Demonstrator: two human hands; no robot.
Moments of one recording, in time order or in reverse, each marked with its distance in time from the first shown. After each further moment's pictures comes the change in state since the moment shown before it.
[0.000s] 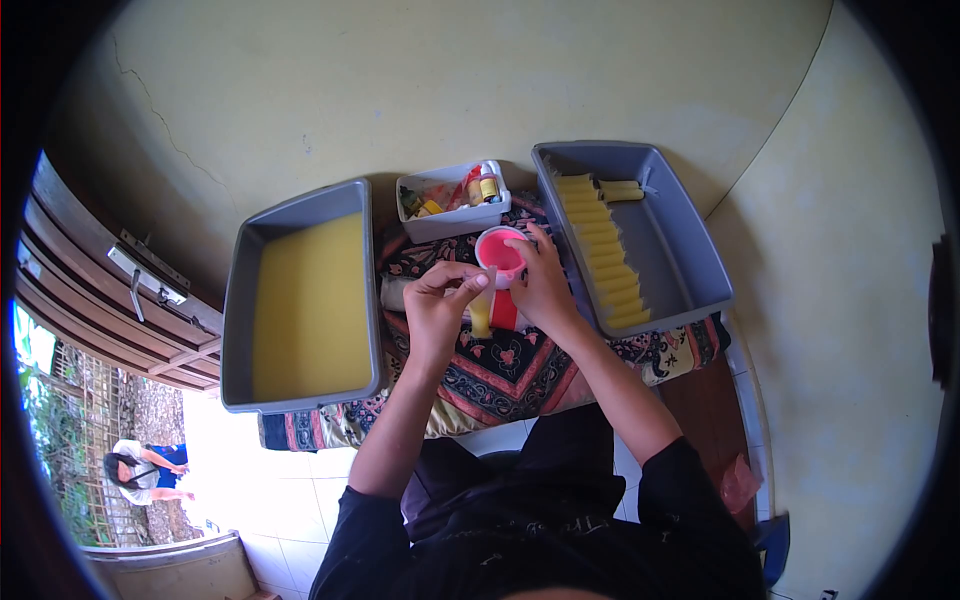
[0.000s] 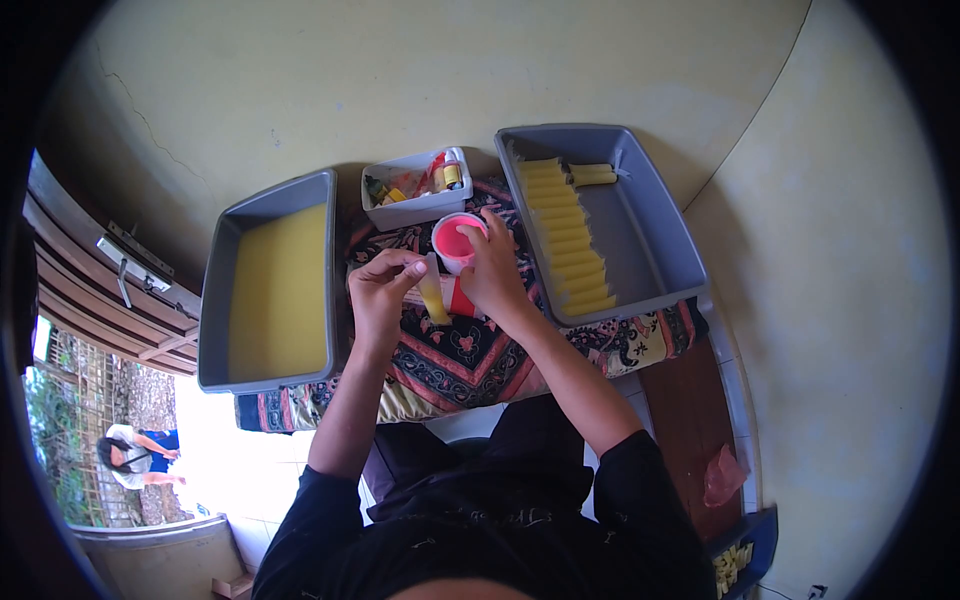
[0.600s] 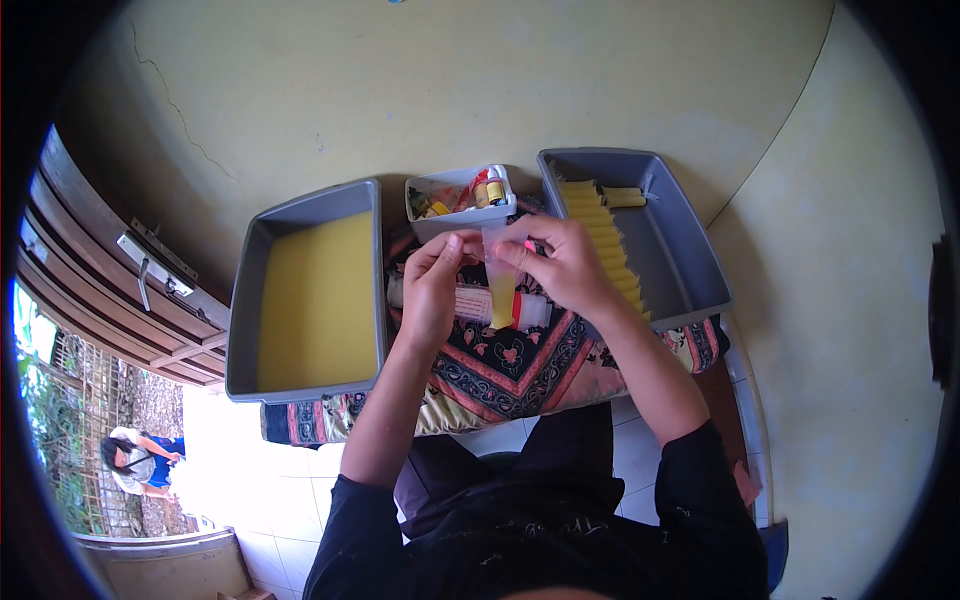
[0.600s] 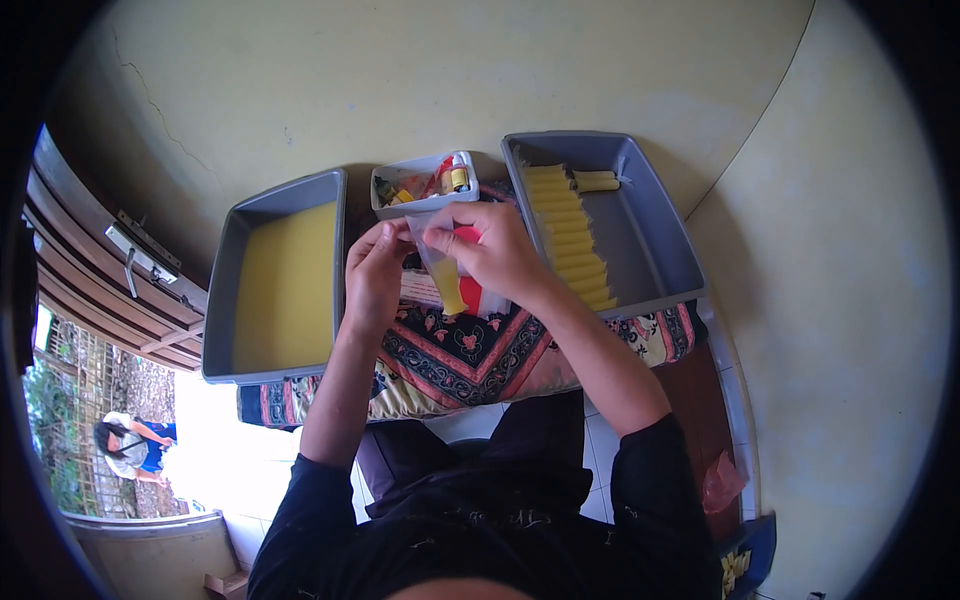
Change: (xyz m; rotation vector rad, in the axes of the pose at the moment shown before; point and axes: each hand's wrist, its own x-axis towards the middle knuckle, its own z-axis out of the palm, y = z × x) left_hand 0.019 0.024 -0.004 -0.323 -0.145 0.085; right_hand 0.041 -0.078 -0.072 0.524 -0.196 -0.100
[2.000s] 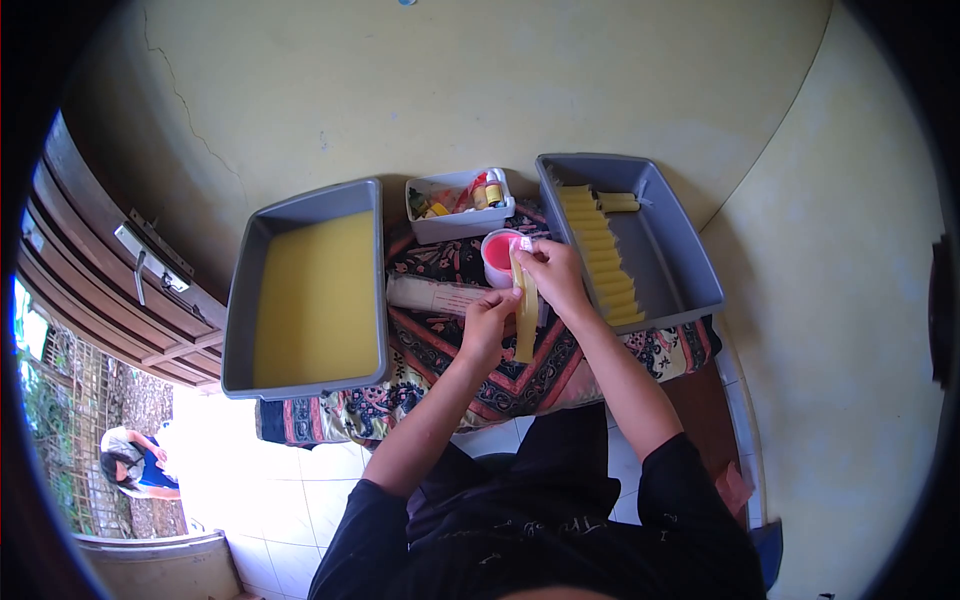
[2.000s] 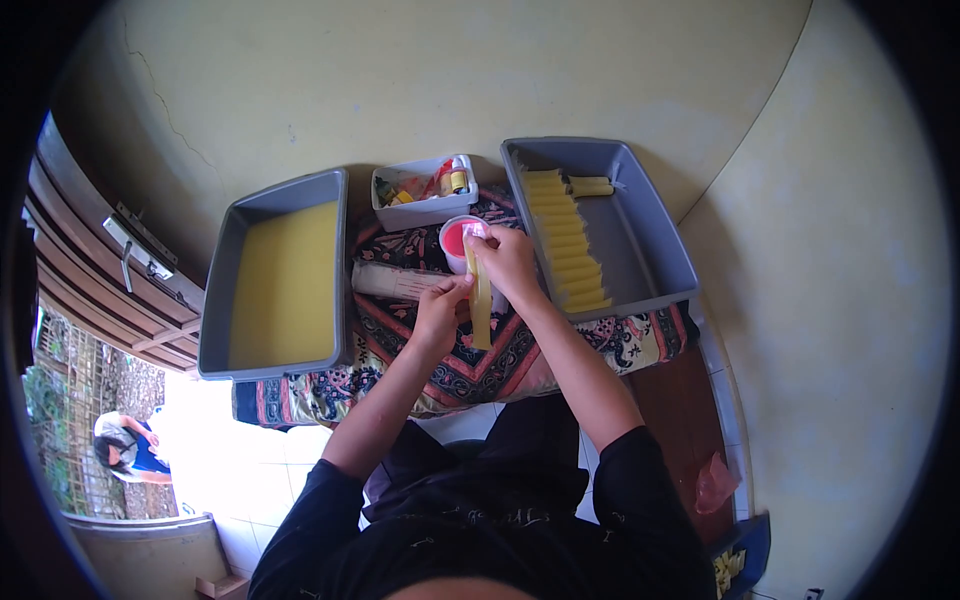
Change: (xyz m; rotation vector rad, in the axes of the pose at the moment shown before) left_hand -0.042 -0.107 0.006 -0.116 0.150 -0.533; right_hand -0.026 0.111 0.018 -0.226 0.321 0.289
